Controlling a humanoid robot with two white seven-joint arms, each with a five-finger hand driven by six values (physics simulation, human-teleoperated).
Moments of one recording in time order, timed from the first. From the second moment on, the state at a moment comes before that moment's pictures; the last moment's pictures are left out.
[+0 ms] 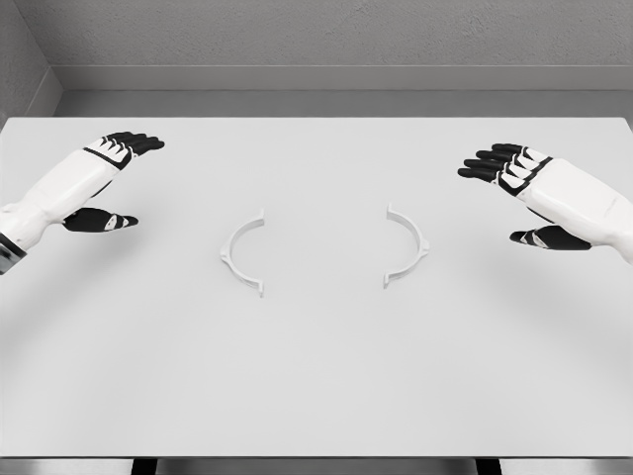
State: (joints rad) left arm -0.28 0.70 -0.24 -1.38 -0.43 -0.61 -0.10; right arm -0.13 -0.86 0.14 -1.71 0.37 -0.61 0.21
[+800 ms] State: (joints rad) left arm -0.29 0.62 -0.37 -1.41 -0.45 -0.61 -0.10; right arm -0.38 -0.68 0.42 -1.51 0.67 -0.60 0.21
